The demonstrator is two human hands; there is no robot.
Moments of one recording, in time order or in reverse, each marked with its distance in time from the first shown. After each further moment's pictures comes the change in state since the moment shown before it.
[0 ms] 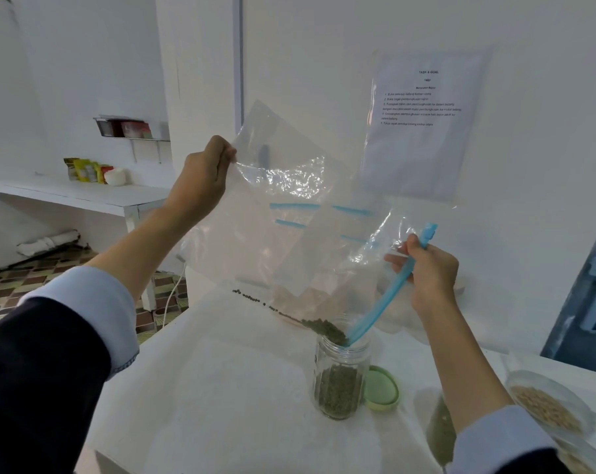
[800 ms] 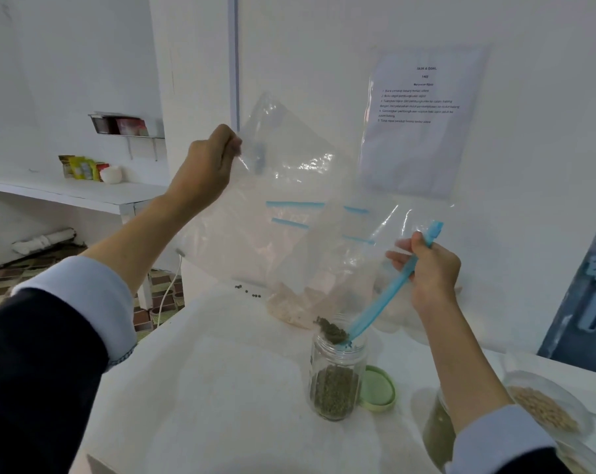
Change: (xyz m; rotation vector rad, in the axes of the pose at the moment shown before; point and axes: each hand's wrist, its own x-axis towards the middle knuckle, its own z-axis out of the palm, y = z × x) left_hand 0.010 0.015 0.005 -0.033 -0.049 0.022; right_hand 0.008 0.001 -0.004 0.031 -0.008 0.004
